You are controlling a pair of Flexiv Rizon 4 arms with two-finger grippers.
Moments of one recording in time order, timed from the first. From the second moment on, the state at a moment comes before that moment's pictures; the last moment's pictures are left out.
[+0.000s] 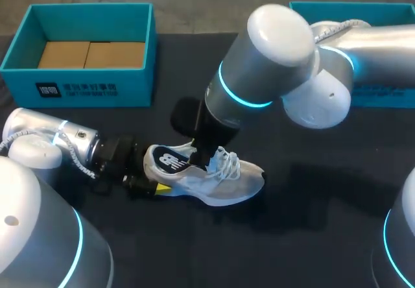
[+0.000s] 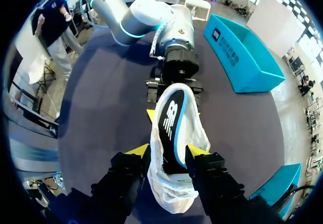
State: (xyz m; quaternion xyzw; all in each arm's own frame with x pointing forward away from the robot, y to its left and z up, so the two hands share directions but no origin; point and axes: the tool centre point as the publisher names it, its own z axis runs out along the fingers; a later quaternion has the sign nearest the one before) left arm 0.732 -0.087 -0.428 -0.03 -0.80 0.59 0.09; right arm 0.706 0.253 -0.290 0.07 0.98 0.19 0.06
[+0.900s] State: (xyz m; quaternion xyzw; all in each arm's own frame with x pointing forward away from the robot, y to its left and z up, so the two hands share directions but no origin) left arm 0.732 -0.087 -0.428 -0.03 -0.80 0.59 0.09; right arm 0.721 0.283 -0.290 0.09 0.98 0.18 0.00
